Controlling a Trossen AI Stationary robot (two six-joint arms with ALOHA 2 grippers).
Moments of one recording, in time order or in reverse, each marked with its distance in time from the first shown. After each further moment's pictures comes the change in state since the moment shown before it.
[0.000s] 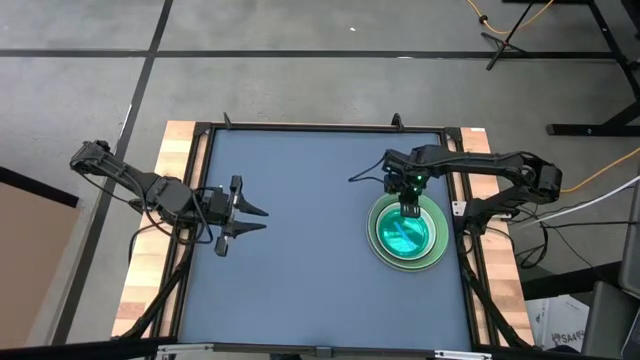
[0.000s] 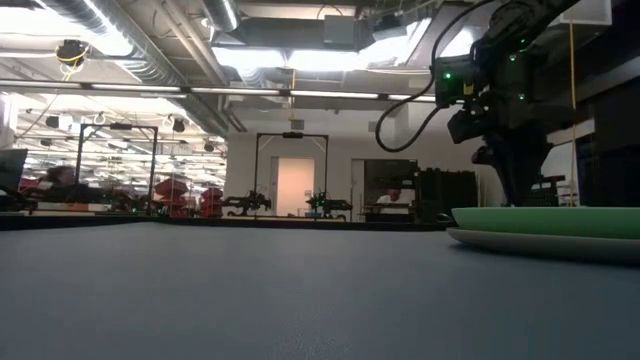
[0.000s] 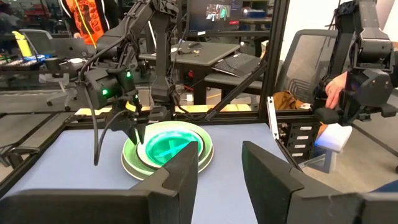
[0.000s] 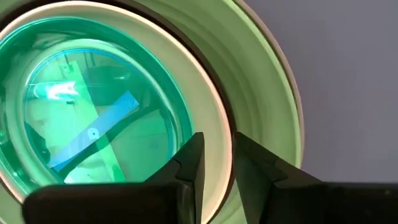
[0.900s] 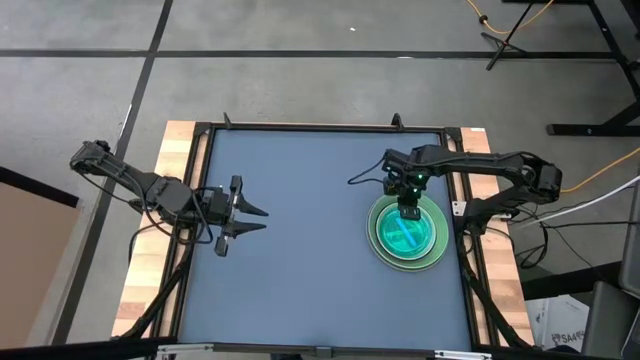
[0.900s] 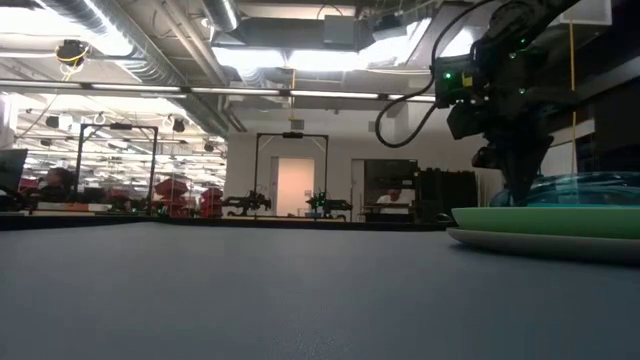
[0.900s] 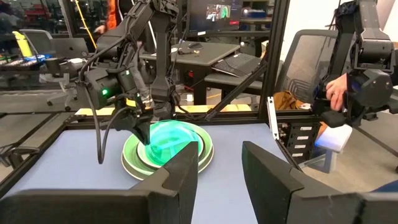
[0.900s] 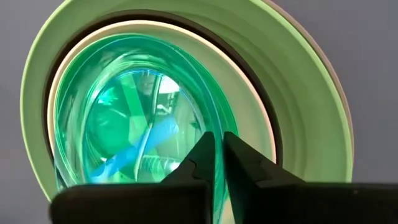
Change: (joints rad) left arm 0.000 0.000 0.000 0.000 -0.001 0.000; right arm 0.000 0.000 0.000 0.002 -0.146 0.001
